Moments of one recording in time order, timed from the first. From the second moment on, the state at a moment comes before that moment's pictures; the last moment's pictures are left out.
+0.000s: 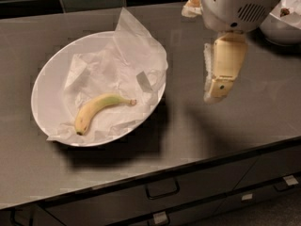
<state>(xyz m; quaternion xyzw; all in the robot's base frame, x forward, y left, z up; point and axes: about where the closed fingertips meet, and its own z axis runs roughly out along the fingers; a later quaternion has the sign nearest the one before) 0.450 -0.093 1.018 -0.73 0.66 -0.02 0.19</state>
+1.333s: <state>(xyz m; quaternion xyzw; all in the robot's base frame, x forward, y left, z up) 0.485 0.018 0.999 -0.79 0.59 0.00 0.16</state>
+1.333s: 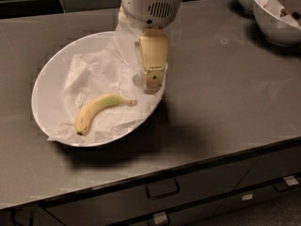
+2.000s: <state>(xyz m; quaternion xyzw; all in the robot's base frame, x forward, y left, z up) 0.503 0.046 0.959 -0.78 0.61 0.02 0.15</state>
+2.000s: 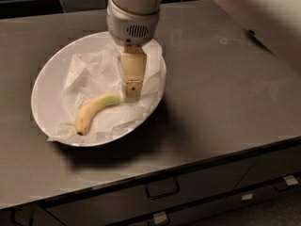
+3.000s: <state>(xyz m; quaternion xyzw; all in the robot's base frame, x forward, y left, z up) 0.513 0.070 0.941 -0.79 0.60 0.04 0.13</state>
